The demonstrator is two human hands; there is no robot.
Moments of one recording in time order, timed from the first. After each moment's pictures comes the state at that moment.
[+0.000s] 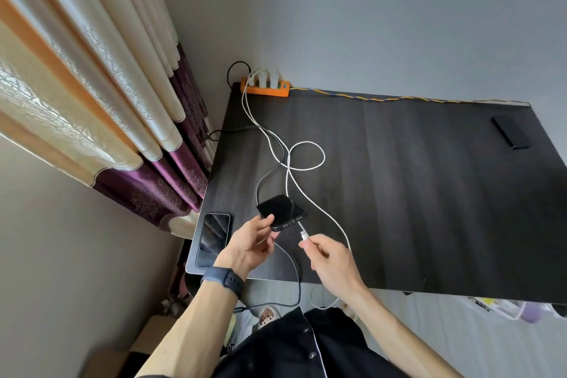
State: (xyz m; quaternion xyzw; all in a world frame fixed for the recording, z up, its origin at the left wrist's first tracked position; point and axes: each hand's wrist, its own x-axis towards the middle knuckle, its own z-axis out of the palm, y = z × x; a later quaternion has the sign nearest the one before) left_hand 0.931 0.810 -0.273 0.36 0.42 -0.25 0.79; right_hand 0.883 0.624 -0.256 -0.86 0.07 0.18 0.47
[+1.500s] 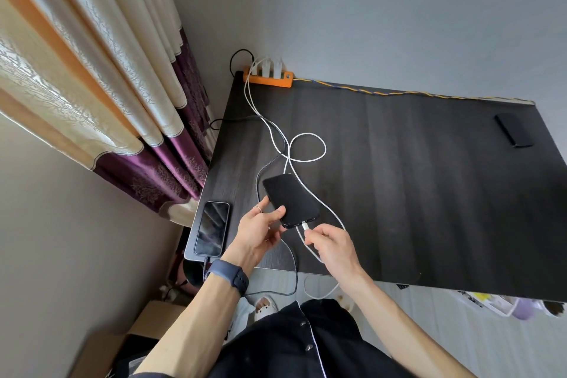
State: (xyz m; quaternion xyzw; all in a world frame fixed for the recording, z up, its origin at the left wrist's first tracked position) left_hand 0.918 0.791 -0.262 0.46 0.34 -0.20 0.80; right_hand 0.890 0.625 -0.246 -0.80 0.17 0.21 0.53
